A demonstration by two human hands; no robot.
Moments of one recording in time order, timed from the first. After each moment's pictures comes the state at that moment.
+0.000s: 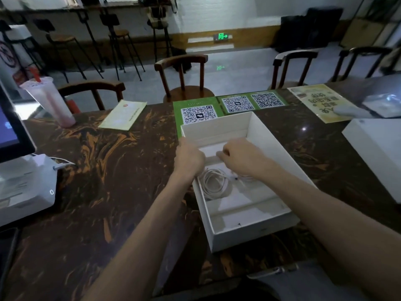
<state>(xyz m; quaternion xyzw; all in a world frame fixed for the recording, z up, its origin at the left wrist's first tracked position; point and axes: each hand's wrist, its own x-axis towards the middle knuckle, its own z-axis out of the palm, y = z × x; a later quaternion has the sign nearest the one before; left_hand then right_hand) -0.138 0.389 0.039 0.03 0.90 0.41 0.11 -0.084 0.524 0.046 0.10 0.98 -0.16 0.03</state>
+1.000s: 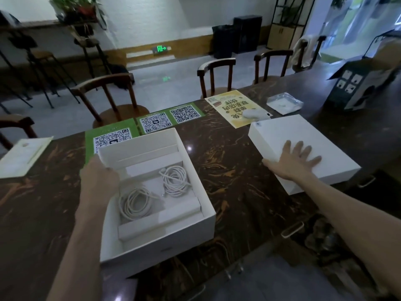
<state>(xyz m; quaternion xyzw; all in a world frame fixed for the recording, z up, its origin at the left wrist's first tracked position) -0.118 0.480 0.070 0.03 0.95 0.31 -0.04 0.074 0.879 -0.003 0.50 0.86 -0.06 0.11</state>
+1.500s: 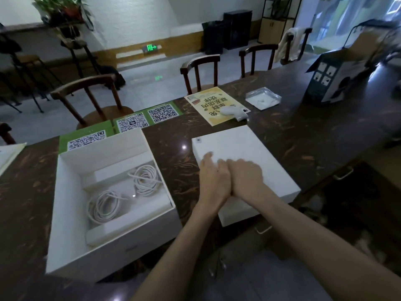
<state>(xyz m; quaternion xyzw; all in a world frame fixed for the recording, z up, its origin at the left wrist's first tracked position) 0.068 0.716 0.039 0.24 0.82 0.49 0.15 0.099 0.796 0.033 0.37 0.93 -0.09 0.01</state>
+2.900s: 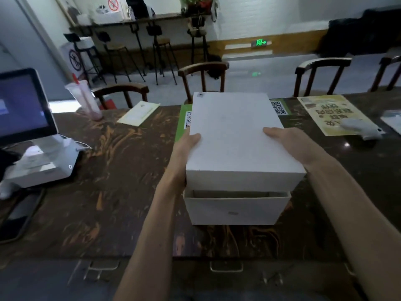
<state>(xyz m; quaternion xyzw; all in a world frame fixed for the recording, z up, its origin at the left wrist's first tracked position) -0.028 0.445 0.092 0.06 0.61 0.78 0.14 0.010 0.688 0.120 0.19 0.74 -0.65 0.03</state>
